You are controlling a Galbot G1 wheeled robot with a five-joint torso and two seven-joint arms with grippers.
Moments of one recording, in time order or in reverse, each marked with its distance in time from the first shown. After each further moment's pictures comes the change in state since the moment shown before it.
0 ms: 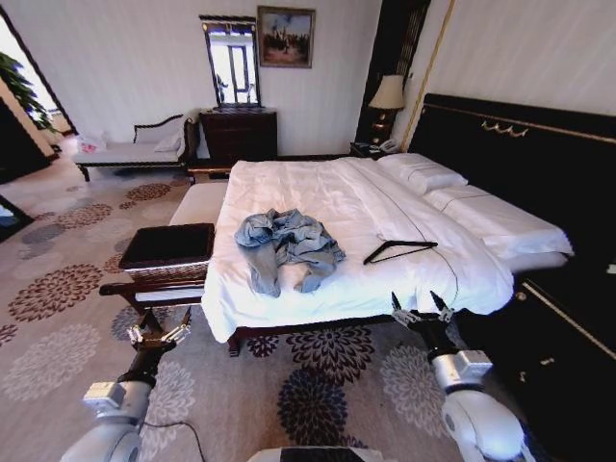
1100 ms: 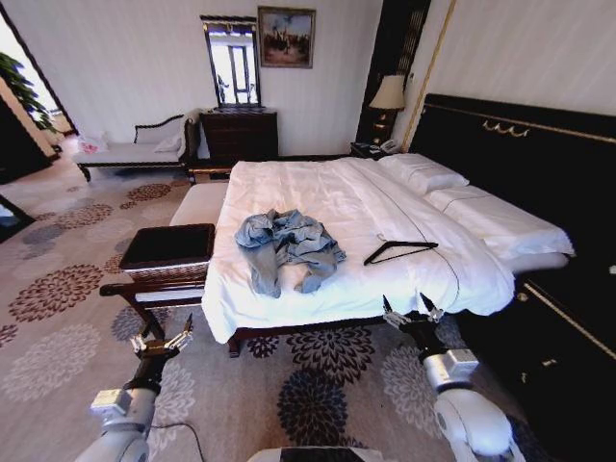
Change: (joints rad) left arm -0.008 -0.060 0.019 0.022 0.025 -0.008 0.002; right arm 0.017 -0.004 -0.038 -0.028 -0.018 -0.003 -0.025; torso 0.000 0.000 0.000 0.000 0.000
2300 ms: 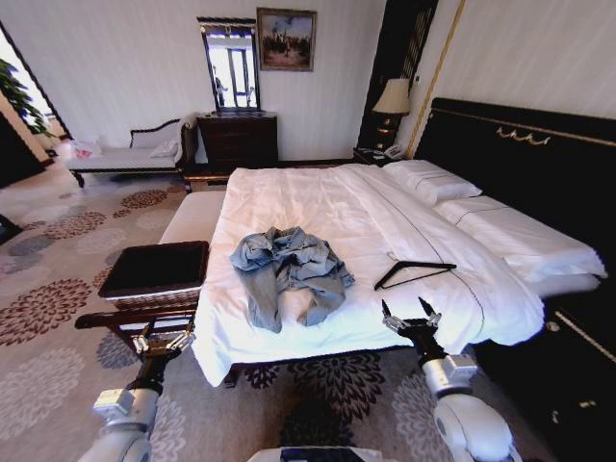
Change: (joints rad) left arm 0.000 -0.003 0.010 0.004 -0.006 0.008 0.001; right arm -0.030 0.016 -0.001 0.004 -0.011 0.004 -0.002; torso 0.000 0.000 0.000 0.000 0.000
